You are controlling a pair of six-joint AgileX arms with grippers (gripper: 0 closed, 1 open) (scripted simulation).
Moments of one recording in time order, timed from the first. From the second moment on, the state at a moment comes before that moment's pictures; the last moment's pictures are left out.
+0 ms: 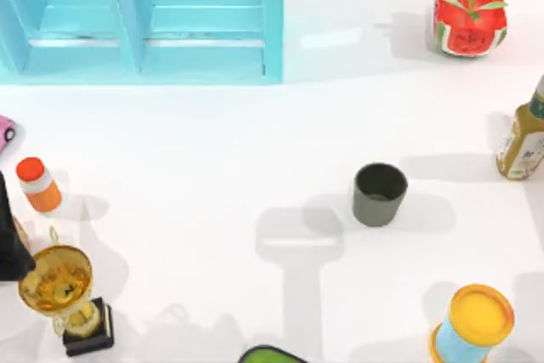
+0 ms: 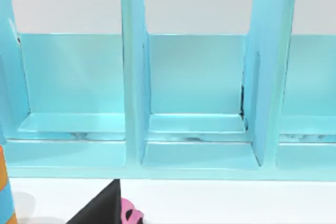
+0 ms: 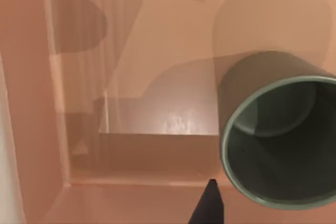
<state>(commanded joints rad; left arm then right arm) 0.00 0.00 0.00 0.00 0.00 0.00 -0.56 1.45 1.03 -1.12 -0.07 -0.55</state>
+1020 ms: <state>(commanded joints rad) 0.00 0.00 0.00 0.00 0.00 0.00 -0.56 1.46 1.14 -1.23 -0.07 -0.55</state>
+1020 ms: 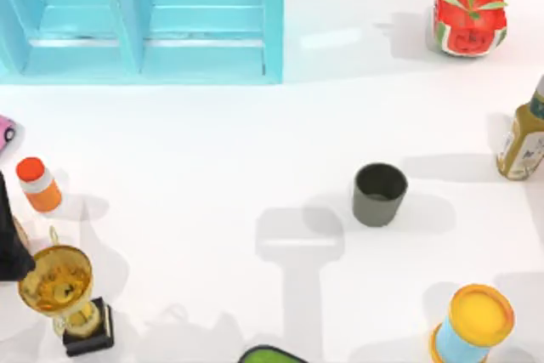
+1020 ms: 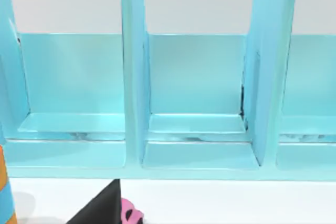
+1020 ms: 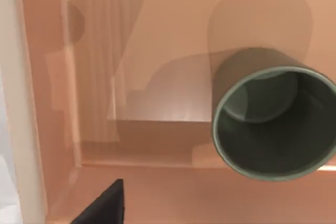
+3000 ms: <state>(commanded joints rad) 0.00 0.00 0.00 0.00 0.00 0.00 0.48 2.04 1.81 -1.34 0.00 0.49</state>
